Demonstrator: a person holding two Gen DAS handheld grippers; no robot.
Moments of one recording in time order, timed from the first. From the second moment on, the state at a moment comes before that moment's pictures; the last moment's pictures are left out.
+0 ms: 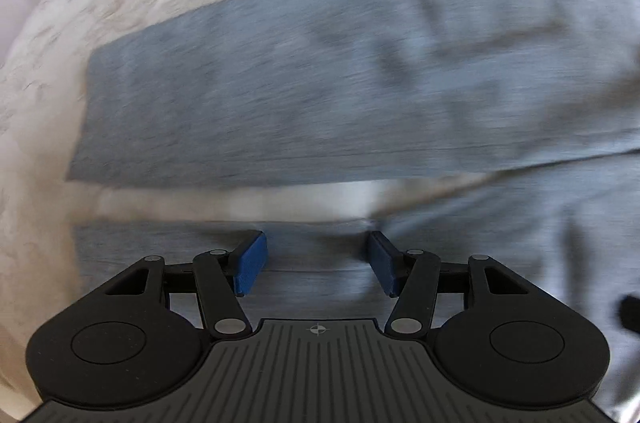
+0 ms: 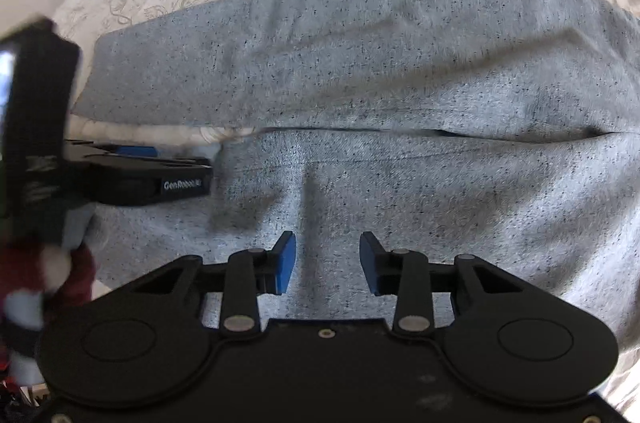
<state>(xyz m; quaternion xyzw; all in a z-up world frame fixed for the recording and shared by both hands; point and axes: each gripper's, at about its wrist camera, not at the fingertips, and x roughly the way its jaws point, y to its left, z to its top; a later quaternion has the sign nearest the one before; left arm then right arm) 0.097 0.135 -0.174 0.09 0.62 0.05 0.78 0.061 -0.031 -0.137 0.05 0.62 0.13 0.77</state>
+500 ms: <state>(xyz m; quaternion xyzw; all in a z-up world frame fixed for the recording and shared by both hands) 0.104 0.233 -0.160 0.04 0.63 0.10 0.77 0.191 -0.004 -0.122 -0.04 0.53 0.23 0.82</state>
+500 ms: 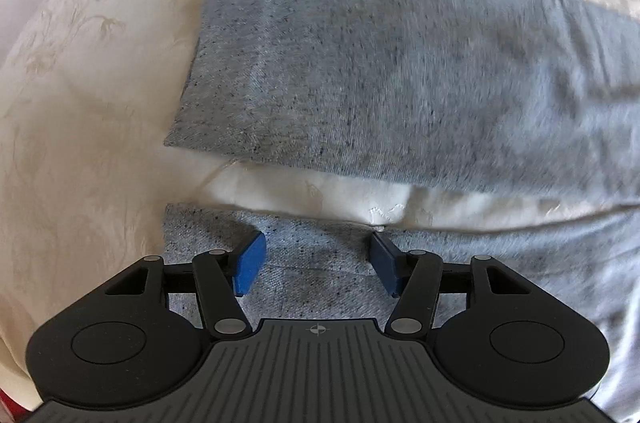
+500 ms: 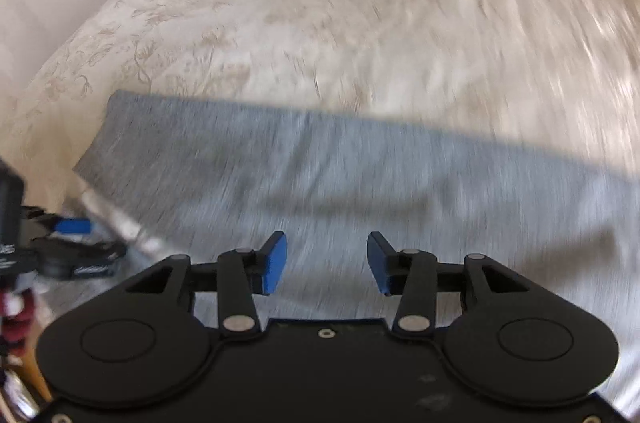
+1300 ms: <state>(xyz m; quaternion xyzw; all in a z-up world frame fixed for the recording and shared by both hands) 0.159 0.235 -0.115 -0.07 0.60 0.07 0.79 0.268 0.045 -0.166 -0.27 0.48 0.40 0.73</state>
